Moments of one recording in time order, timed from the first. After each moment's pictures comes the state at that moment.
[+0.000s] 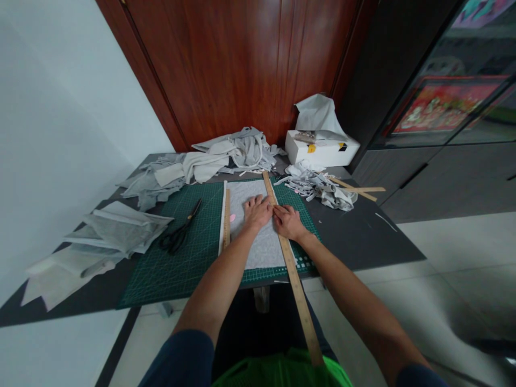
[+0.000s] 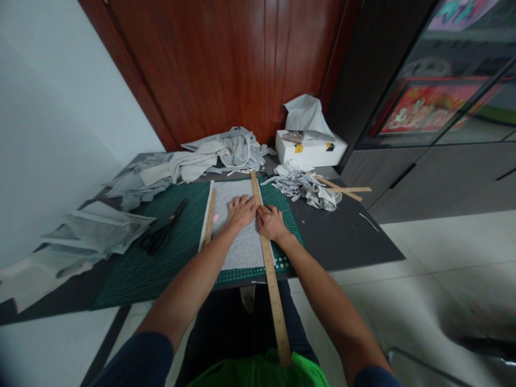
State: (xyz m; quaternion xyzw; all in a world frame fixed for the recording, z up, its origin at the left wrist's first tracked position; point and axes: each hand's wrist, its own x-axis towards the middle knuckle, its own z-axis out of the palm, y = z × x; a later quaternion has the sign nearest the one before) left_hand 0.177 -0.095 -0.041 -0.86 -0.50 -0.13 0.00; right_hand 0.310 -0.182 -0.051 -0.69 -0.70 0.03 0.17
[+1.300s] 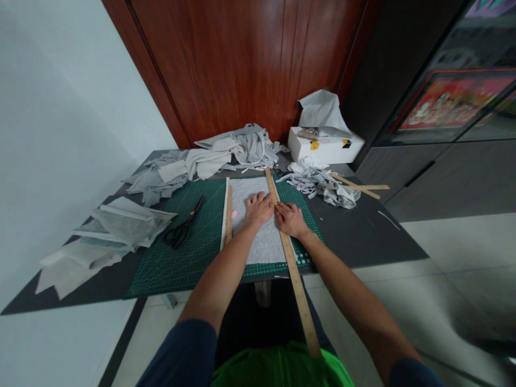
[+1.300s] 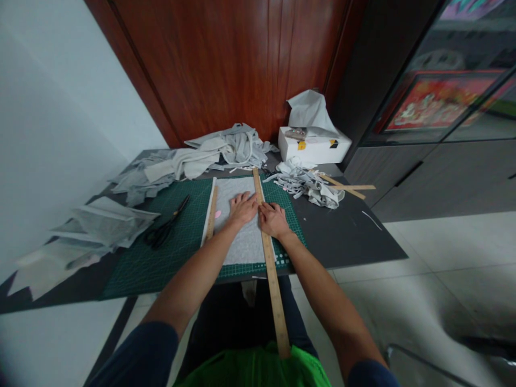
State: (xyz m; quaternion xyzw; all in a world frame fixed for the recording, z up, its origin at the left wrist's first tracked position) left_hand 0.177 -0.093 -0.043 -0.86 -0.50 -0.13 -0.02; right_hand 0.312 -0.183 -0.062 -0.68 -0.70 0.02 0.22
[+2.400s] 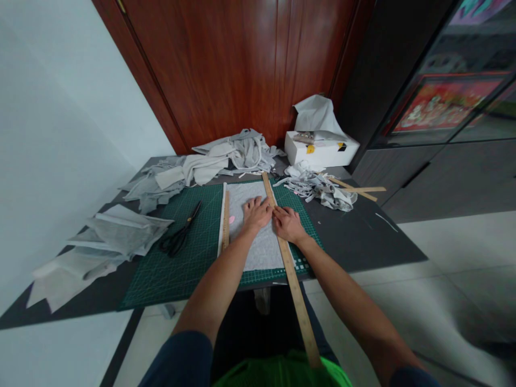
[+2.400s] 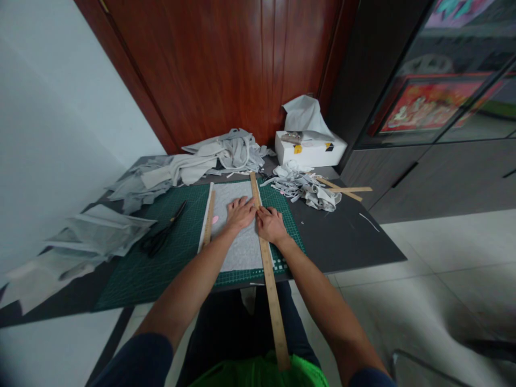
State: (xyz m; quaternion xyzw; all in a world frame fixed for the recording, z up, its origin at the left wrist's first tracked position) left_hand 0.177 -0.095 -0.038 -0.85 -0.51 -0.12 0.00; right_hand 0.308 -0.187 -0.054 -0.69 -0.70 0.02 0.21
